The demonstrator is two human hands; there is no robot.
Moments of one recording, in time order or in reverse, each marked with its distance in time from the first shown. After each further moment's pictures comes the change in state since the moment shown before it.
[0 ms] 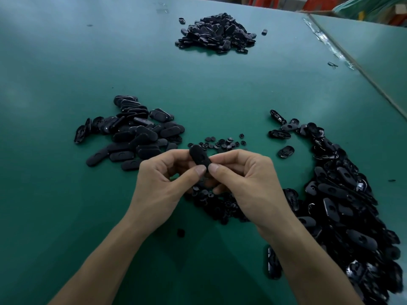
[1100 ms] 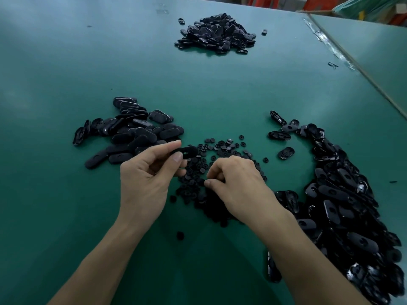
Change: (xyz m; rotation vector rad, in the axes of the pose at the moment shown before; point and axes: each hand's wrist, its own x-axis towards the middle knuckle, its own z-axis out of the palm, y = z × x) left_hand 0.007 -0.006 -0.005 0.011 0.270 0.026; right_hand 0.021 0.007 0.004 -1.018 -0.054 -0.008
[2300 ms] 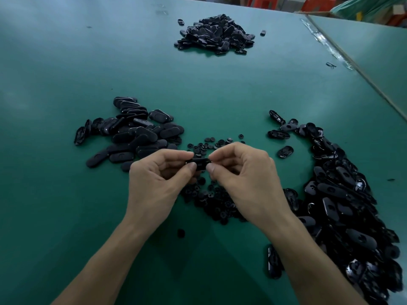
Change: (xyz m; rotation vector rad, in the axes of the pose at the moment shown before) left_hand -0.008 0.005 0.004 0.001 -0.102 -0.015; right_hand -0.017 -0.006 -0.011 0.569 0.216 -0.098
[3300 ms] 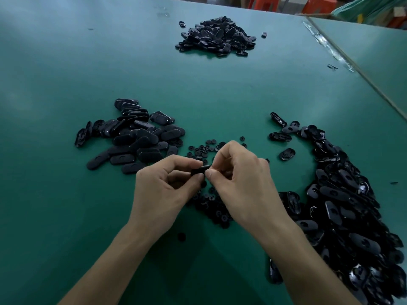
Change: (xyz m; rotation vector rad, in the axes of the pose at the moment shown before) left_hand -0.004 0.004 0.002 0.203 -0.088 0.070; right_hand -0.001 -0.007 0.007 -0.241 0.002 -0.026
